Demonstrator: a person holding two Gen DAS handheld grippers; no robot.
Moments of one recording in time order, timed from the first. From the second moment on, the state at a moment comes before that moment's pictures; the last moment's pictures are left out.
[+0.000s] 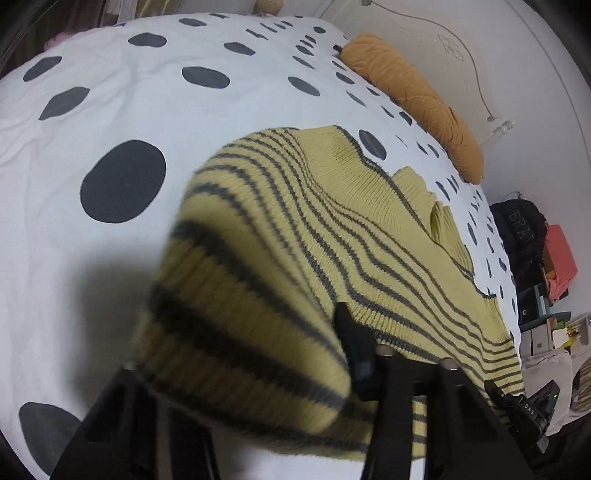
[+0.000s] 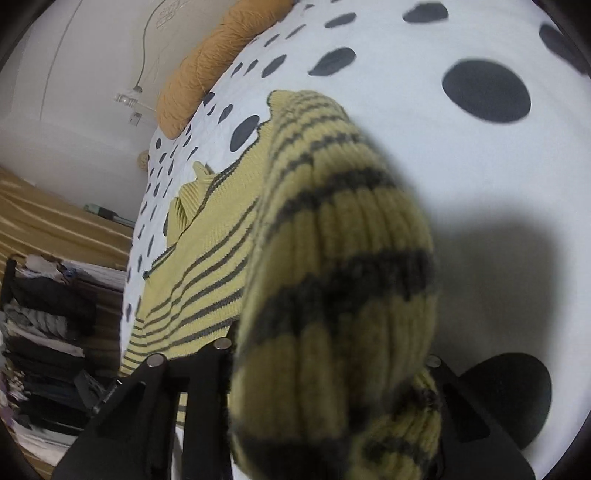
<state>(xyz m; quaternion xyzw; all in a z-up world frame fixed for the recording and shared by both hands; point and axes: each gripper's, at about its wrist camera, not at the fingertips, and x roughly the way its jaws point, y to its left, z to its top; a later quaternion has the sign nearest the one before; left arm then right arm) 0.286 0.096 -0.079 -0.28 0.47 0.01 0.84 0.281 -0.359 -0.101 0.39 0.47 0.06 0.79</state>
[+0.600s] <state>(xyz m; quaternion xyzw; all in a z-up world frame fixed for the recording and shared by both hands) 0.092 0.155 -0.103 -0.40 0.53 -0.01 0.75 0.085 -0.362 -0.107 0.39 0.57 0.04 0.72</state>
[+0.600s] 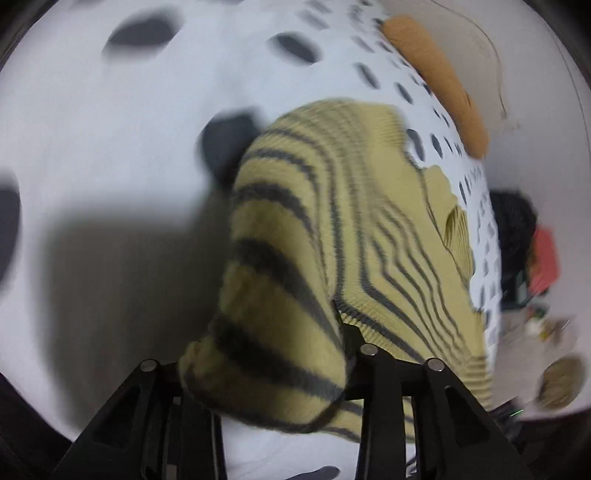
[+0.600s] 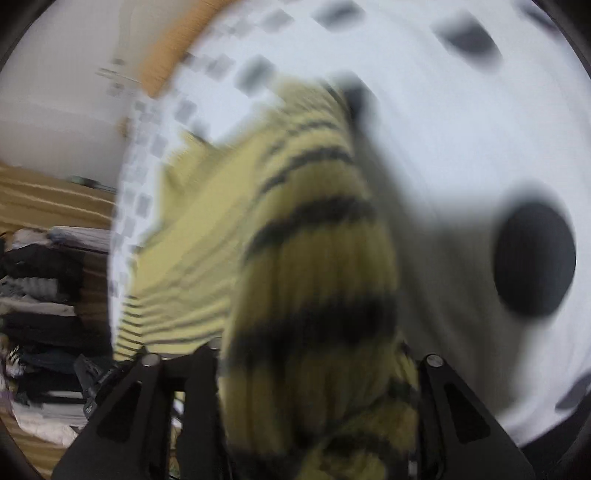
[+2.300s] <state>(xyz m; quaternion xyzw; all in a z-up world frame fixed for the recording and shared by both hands) 0.065 0.154 -0.031 -0.29 0.54 -0.02 0.79 0.152 -0.239 -0.087 0.30 0.59 0.11 0.74</state>
